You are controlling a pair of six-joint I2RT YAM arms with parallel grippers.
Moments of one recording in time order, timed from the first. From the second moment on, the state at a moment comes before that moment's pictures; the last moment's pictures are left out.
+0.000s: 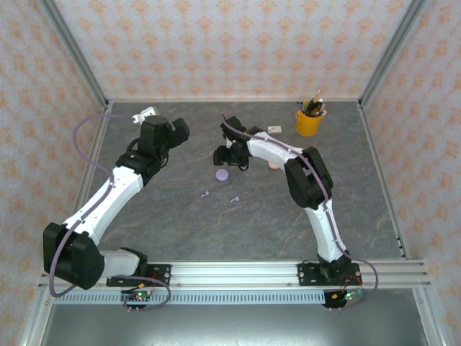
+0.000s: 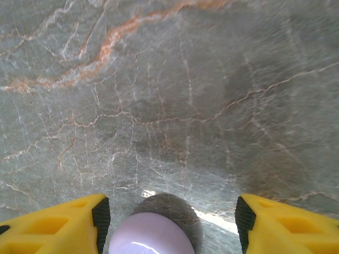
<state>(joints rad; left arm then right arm) -0.27 1.29 1.05 -0.32 -0.33 -0.66 0.63 2.25 1.79 -0.69 -0.21 0.51</state>
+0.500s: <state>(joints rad) -0.22 1.29 1.05 -0.33 -0.28 -0.69 0.69 2.17 1.63 -0.64 -0.23 0.54</state>
